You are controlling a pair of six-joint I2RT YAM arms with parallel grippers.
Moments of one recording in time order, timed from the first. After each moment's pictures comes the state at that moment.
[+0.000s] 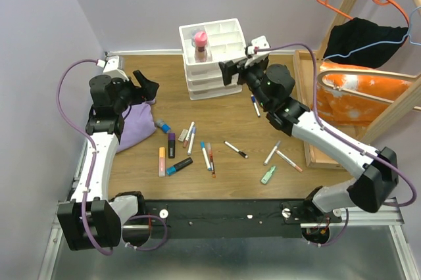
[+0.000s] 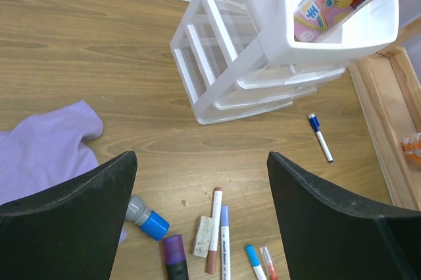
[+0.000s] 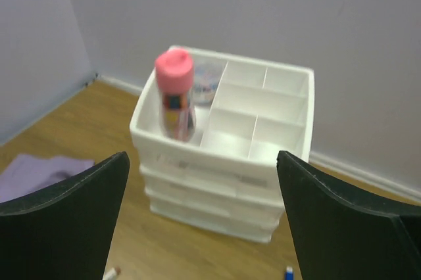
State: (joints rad) left arm 0.09 1.09 0.92 -0.09 0.39 -0.37; right arm 0.73 1.46 1.28 0.35 0.27 -0.10
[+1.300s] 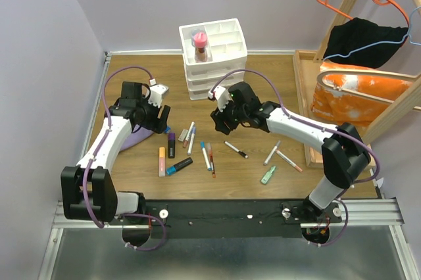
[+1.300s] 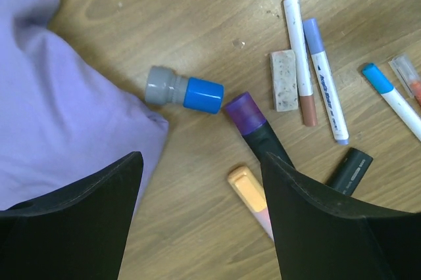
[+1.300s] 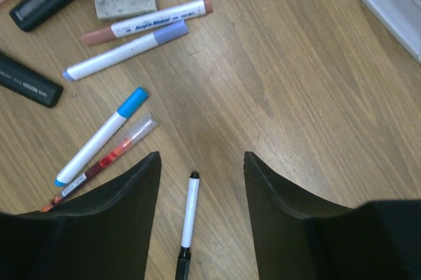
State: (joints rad) left arm -0.07 1.30 0.94 -0.59 0.31 0.31; right arm 0.73 1.67 1.18 -0.26 -0.23 -0.21
